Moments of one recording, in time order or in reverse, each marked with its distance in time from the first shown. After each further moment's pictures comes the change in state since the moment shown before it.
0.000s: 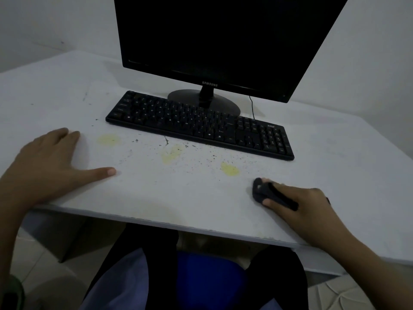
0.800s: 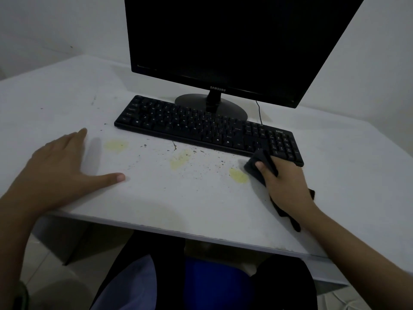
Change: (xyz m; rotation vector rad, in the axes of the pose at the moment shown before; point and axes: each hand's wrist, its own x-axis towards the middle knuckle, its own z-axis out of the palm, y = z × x) left_hand -0.012 0.015 -0.015 -0.117 -0.044 -0.028; right_hand 0.071 -0.009 0.032 0.071 0.204 0.088
